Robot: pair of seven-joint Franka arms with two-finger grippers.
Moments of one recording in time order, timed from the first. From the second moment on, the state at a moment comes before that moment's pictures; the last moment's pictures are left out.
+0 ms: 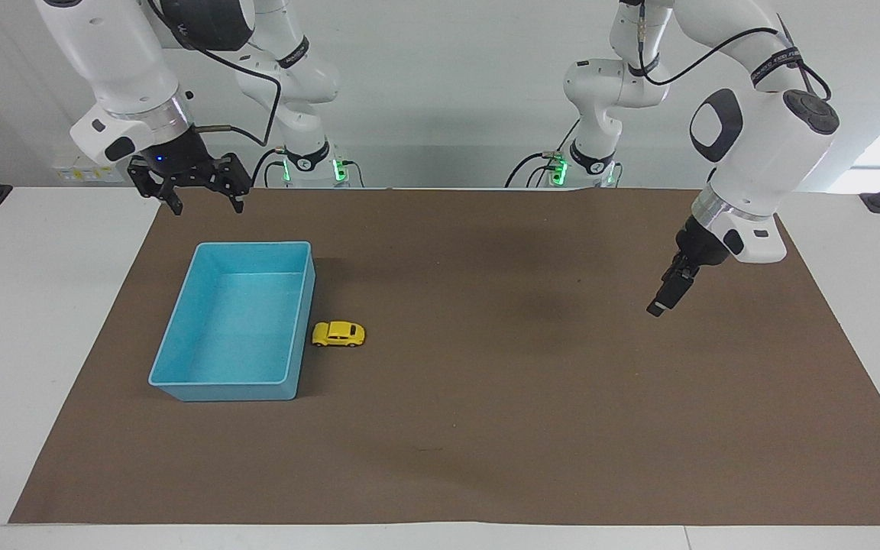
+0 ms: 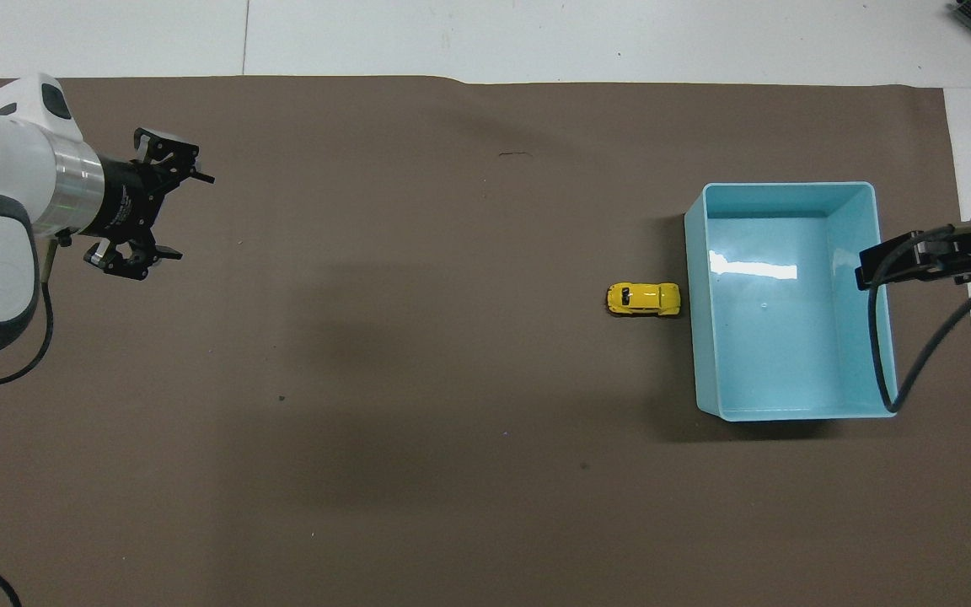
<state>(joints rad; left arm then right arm) -0.15 0.12 0.01 -1.73 -0.17 1.98 -0.81 -0.11 0.05 0.13 -1.49 -0.02 1.49 -0.02</state>
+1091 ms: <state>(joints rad) -0.08 0.04 0.02 -1.73 -0.06 1.76 -0.07 0.03 0.05 0.14 -1.52 0.00 1.52 0.57</state>
